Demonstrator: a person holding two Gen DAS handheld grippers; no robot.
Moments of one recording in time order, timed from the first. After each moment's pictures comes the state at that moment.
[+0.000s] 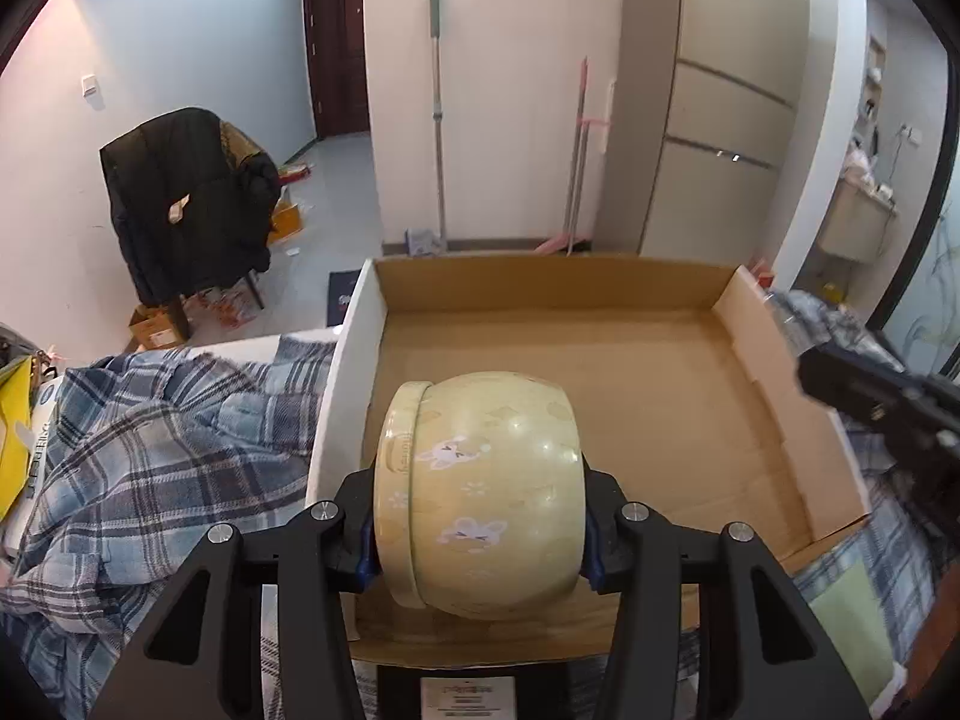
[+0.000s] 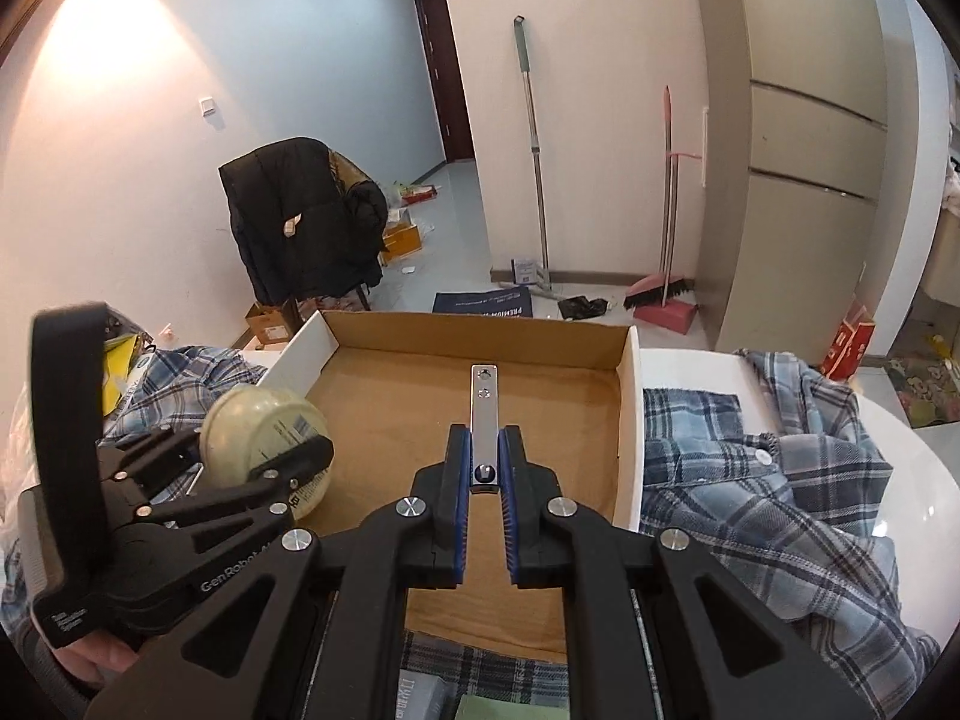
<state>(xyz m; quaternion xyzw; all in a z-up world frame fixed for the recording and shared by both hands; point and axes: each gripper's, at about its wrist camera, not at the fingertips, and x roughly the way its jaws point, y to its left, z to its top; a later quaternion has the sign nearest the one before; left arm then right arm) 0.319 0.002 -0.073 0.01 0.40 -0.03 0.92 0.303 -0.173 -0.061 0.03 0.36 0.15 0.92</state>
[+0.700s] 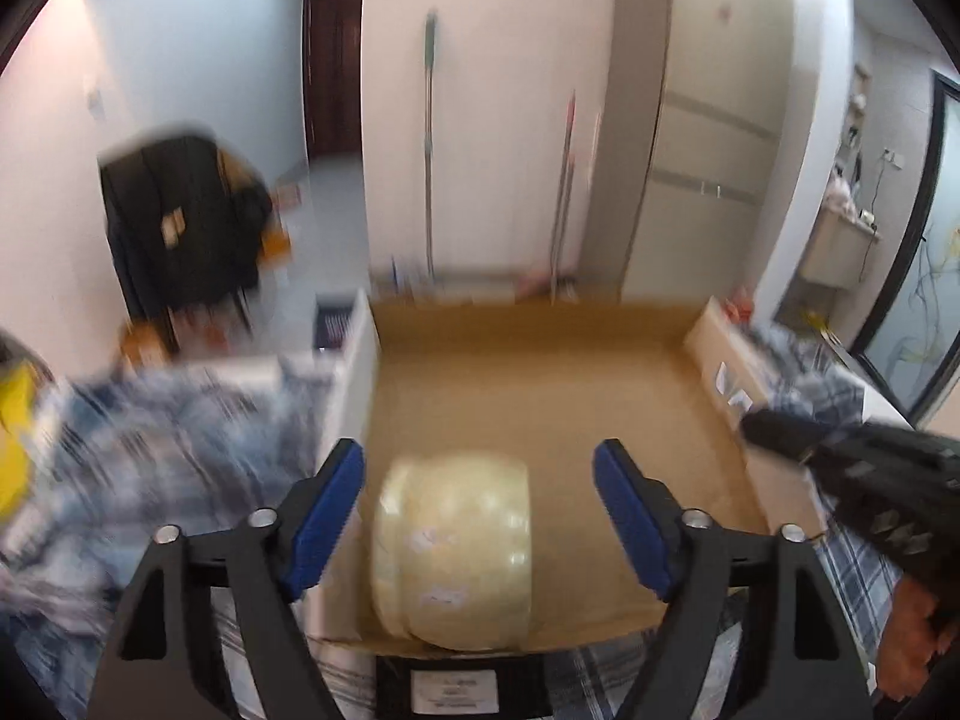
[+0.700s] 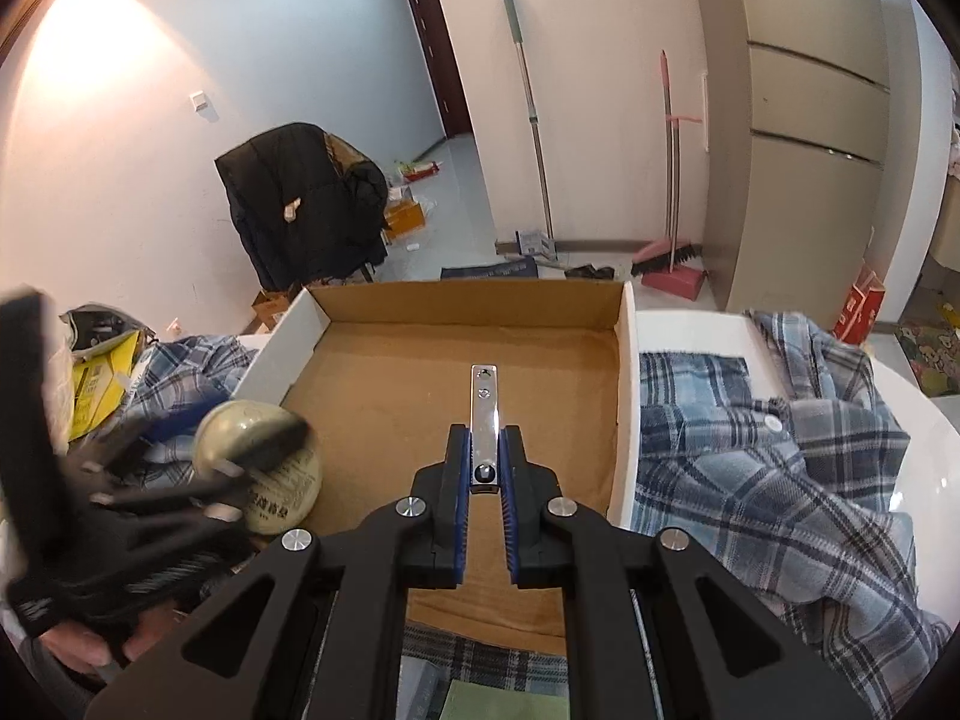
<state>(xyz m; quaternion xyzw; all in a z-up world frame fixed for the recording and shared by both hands) 0.293 -0.003 -0.044 0.00 0.32 -0.05 0.94 0.310 -0.181 -0.074 0.05 0.40 0.16 0.90</state>
